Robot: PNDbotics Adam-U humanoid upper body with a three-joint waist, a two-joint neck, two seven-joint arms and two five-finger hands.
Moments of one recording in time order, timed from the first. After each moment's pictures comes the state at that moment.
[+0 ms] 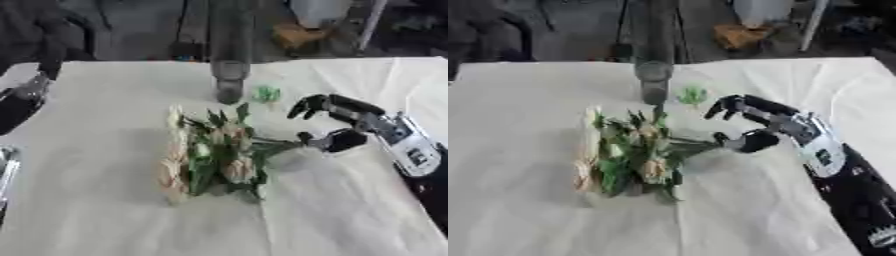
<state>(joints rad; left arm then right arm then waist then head) -0.33 0.40 0.00 -1.72 -0.31 -0.24 0.53 -0.61 -0.43 0.23 -1.17 0.39 -0.52 0.54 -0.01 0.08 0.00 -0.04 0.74</state>
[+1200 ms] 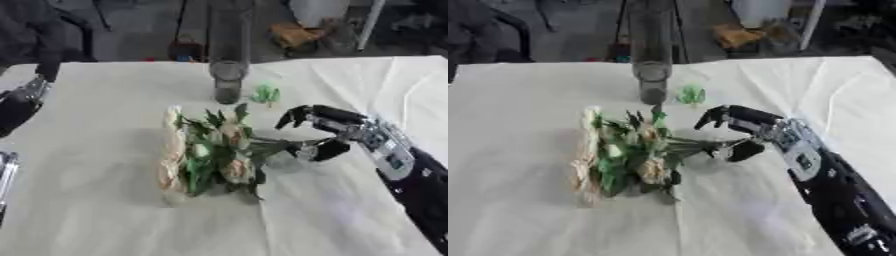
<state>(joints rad) -0.33 0.39 0.00 -1.72 -0.30 -0.24 0.53 -0.63 -0.37 0.24 -1.08 0.59 -0.59 0.47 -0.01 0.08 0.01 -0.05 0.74</state>
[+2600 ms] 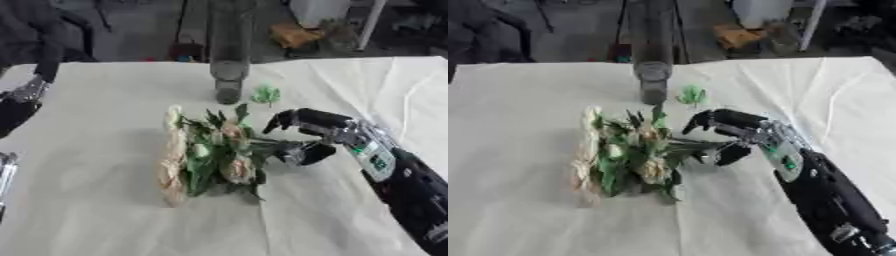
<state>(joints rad) -0.33 0.39 0.00 -1.72 -0.30 -0.24 0.53 -0.64 -0.34 0.26 -1.05 0.67 -0.61 0.45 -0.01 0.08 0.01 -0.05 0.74</state>
